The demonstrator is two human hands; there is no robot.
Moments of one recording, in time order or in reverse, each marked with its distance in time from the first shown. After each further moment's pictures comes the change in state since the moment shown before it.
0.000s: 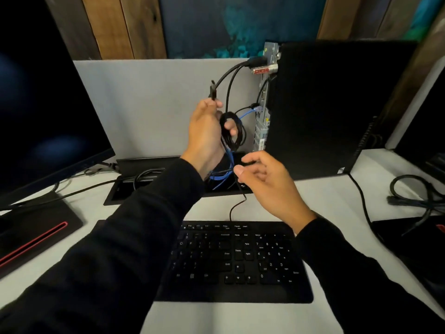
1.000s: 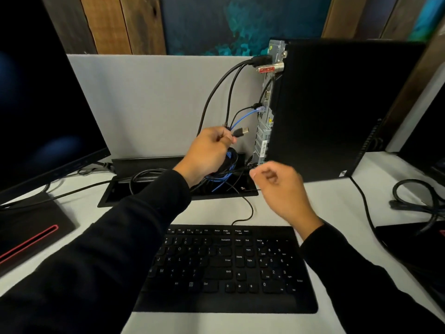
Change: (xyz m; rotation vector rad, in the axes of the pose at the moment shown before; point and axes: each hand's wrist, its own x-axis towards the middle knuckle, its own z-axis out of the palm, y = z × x) left_hand 0.024 -0.029 -0.051 0.875 -0.249 0.003; right_hand 0.010 0.019 -0.007 -0.278 0.183 0.039
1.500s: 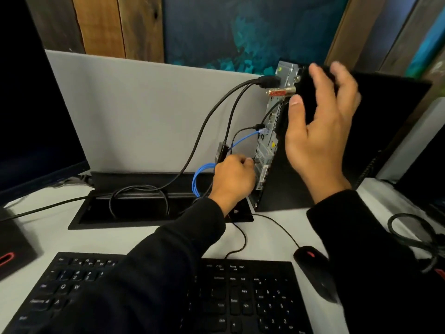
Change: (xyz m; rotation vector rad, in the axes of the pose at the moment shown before) left_hand 0.031 -0.008 0.058 0.139 0.096 -0.006; right_hand 0.098 -0.076 -0.046 -0.337 0.654 -0.545
